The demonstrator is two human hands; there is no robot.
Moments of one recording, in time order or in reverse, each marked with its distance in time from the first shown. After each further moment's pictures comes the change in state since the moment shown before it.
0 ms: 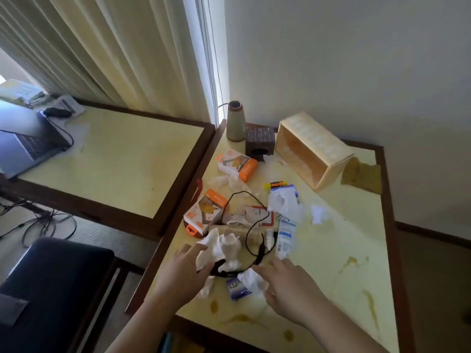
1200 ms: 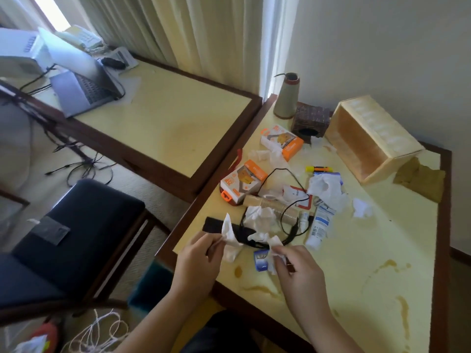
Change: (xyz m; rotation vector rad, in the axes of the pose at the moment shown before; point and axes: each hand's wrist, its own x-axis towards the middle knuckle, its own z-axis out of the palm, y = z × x) left_hand -0.083 -0.024 0.025 -0.389 0.456 0.037; right_hand -0.009 -0.062 0.048 0.671 0.561 0.051
